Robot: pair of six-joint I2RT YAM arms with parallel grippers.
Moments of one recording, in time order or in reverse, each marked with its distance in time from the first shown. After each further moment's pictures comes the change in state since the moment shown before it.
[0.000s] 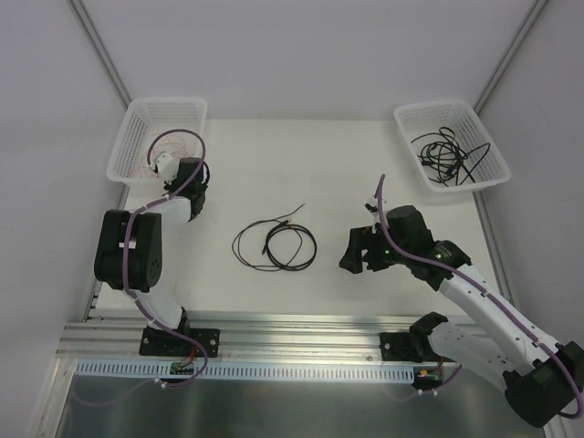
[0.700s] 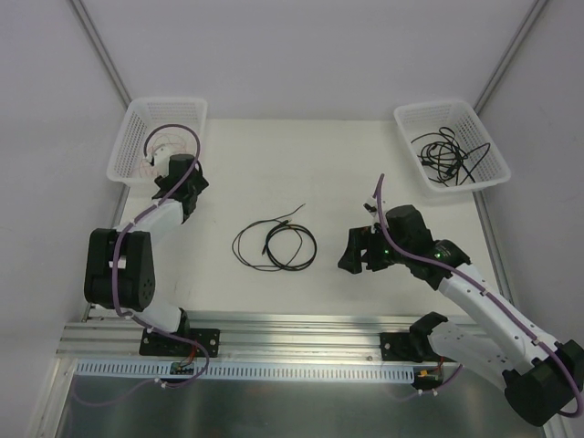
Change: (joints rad) left arm 0.024 -0.161 -0.010 -0.130 0.138 0.134; right arm 0.000 0.006 0.000 0.007 -0.023 0.001
